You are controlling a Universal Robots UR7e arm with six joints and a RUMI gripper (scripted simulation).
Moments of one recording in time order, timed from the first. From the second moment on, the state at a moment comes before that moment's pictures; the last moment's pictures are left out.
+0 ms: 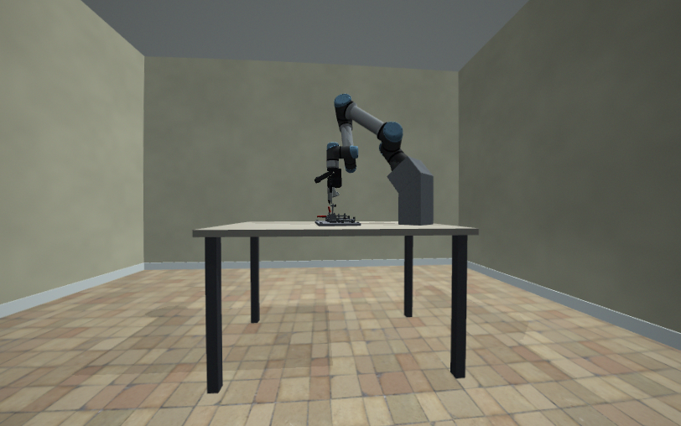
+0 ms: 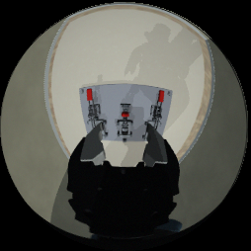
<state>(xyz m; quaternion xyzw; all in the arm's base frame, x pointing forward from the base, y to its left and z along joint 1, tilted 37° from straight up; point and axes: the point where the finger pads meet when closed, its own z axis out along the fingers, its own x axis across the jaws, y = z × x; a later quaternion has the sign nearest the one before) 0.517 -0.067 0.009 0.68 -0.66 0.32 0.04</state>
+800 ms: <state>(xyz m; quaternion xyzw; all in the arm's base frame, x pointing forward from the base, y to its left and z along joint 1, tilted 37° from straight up) 0.510 -0.057 0.028 0.68 -0.66 0.32 0.04</state>
